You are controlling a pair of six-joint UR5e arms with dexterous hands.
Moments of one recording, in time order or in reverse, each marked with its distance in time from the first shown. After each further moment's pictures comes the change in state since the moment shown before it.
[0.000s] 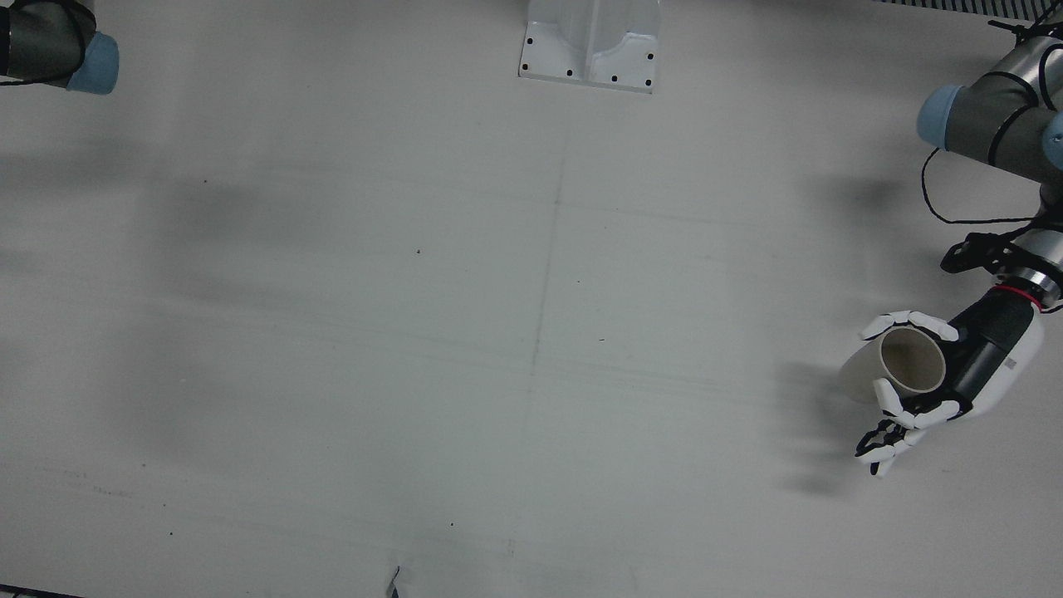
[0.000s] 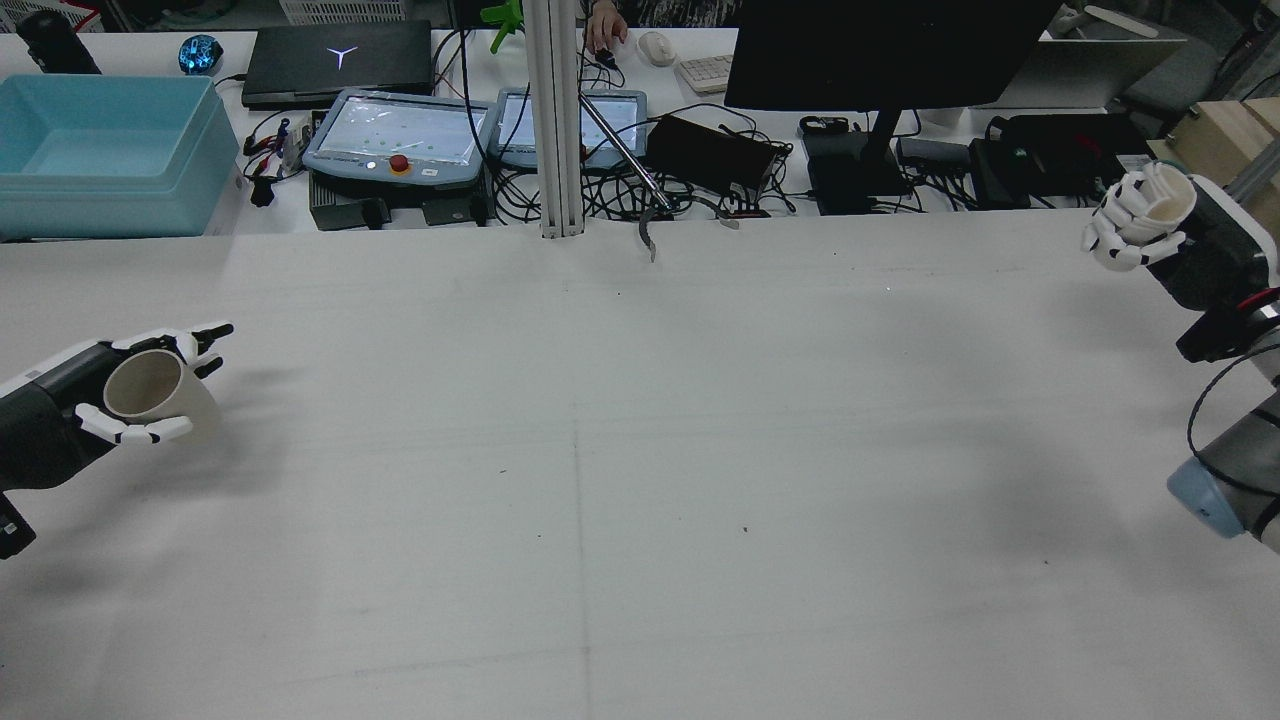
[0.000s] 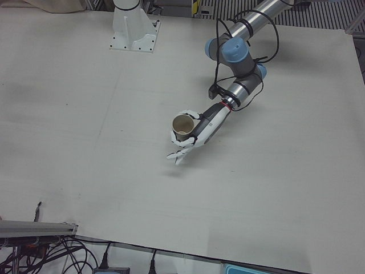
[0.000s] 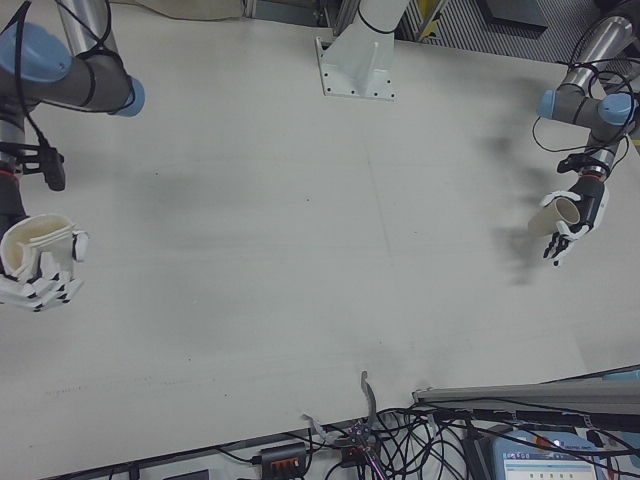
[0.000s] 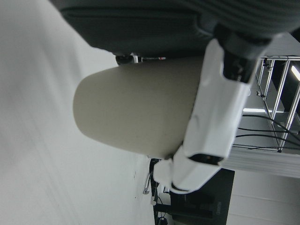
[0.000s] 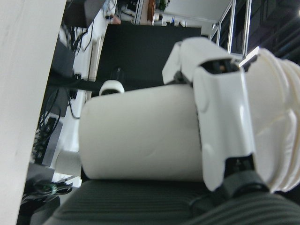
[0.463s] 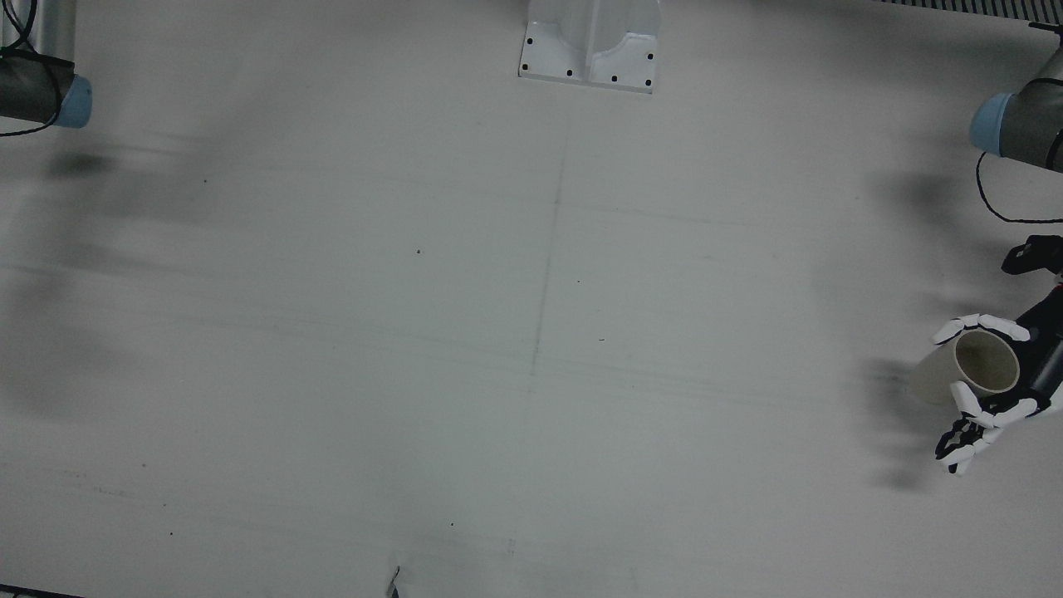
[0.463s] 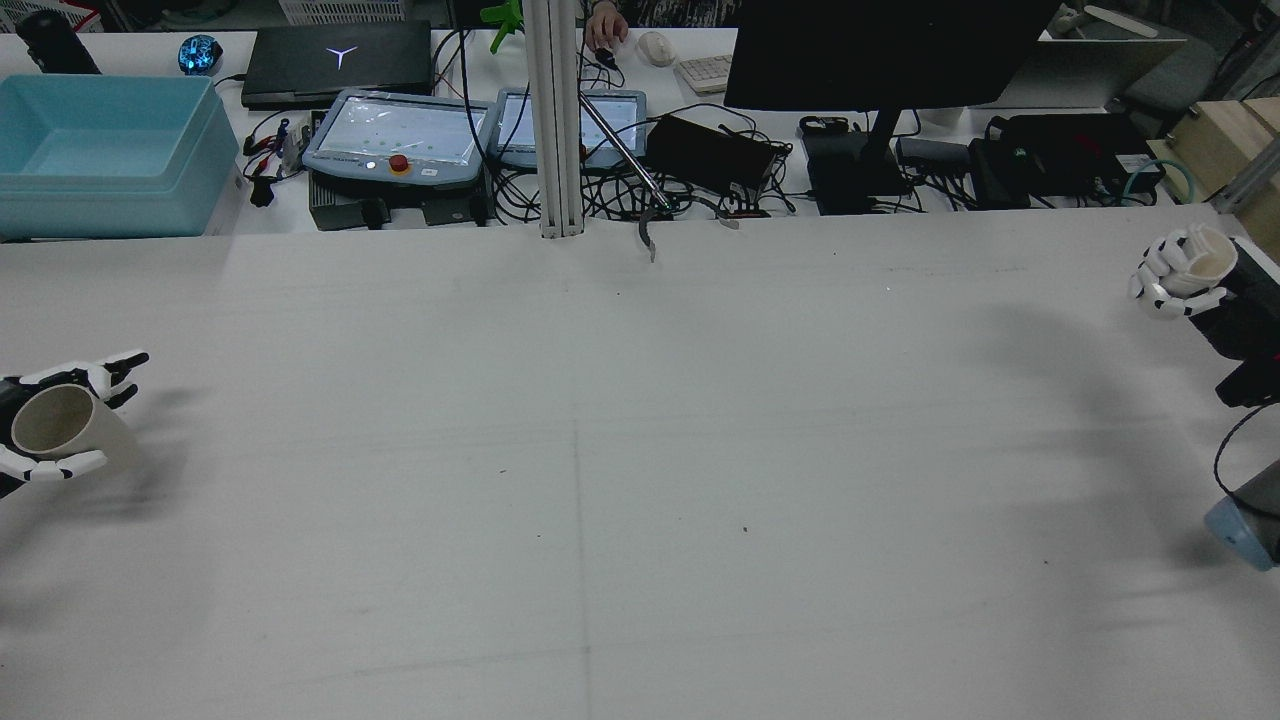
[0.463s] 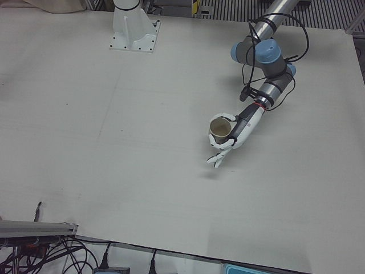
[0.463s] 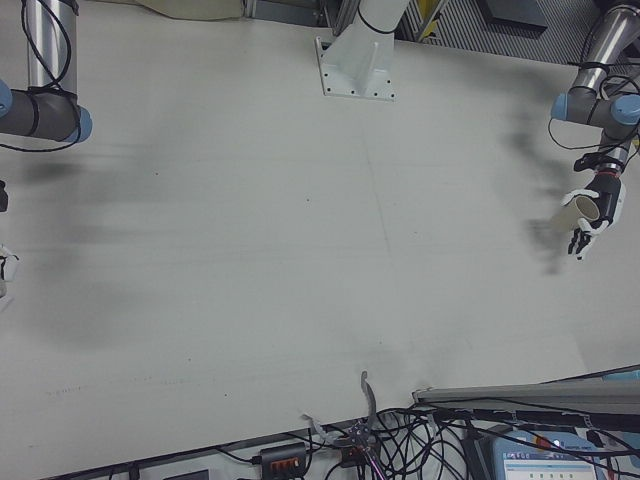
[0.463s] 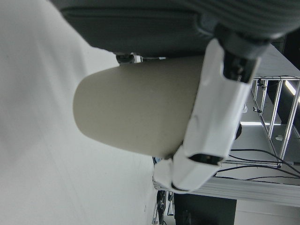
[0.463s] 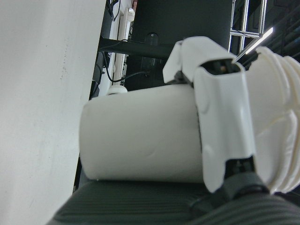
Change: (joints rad) left arm -0.036 0.128 0.069 -0.155 -0.001 0.016; right arm 0.009 0.040 -0.389 0.284 0.015 0.030
